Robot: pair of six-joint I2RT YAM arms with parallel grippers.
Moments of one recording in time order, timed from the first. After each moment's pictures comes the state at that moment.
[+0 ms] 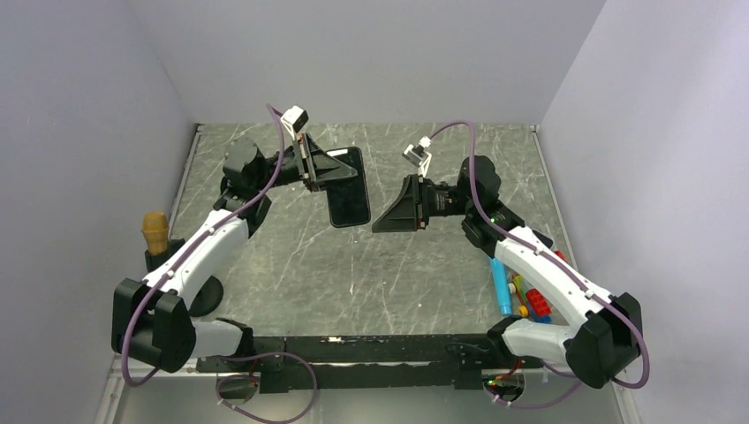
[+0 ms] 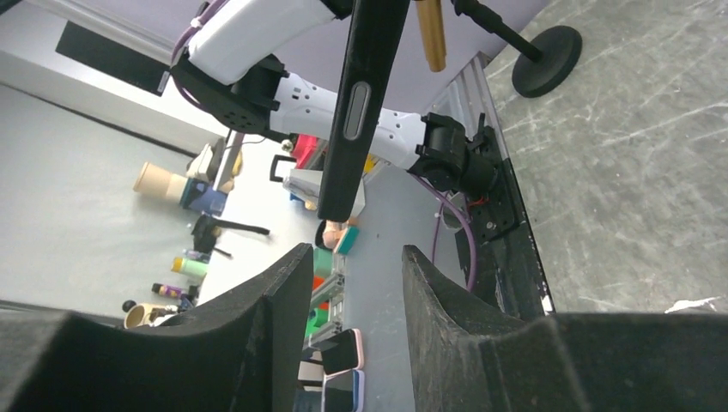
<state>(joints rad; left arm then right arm) -0.33 1.29 0.99 0.54 1.00 -1.46 0.54 1.17 0.94 0.19 -1.08 0.96</state>
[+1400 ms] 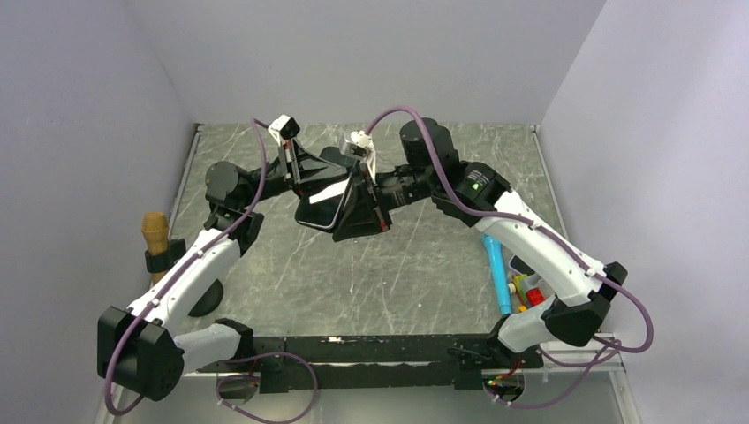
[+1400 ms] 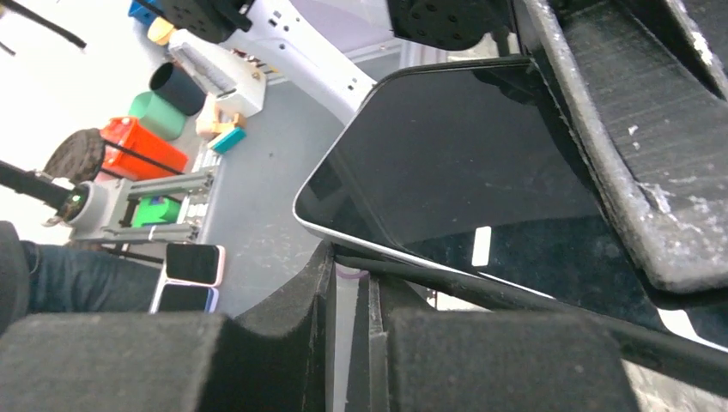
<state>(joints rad) -0.37 1.14 0.89 0.75 0.91 -1.92 0.87 1.44 1.68 -0.59 -0.91 0.15</state>
